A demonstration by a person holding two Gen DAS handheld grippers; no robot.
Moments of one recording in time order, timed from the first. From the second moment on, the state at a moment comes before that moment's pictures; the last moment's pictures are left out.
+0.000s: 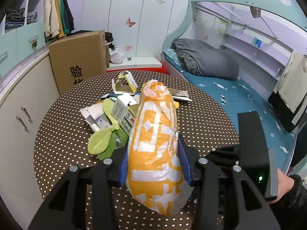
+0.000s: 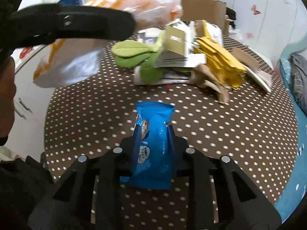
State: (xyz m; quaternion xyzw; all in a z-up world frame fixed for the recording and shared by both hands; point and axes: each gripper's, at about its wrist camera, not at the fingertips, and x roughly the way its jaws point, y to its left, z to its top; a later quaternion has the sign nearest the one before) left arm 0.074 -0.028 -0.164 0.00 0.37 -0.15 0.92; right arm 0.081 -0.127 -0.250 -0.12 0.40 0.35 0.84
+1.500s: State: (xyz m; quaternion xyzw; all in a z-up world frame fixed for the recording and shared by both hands) left arm 0.211 -0.350 -0.214 0.08 0.44 -0.32 0.83; right arm 0.201 -0.533 -0.393 0.28 0.47 -0.01 0.83
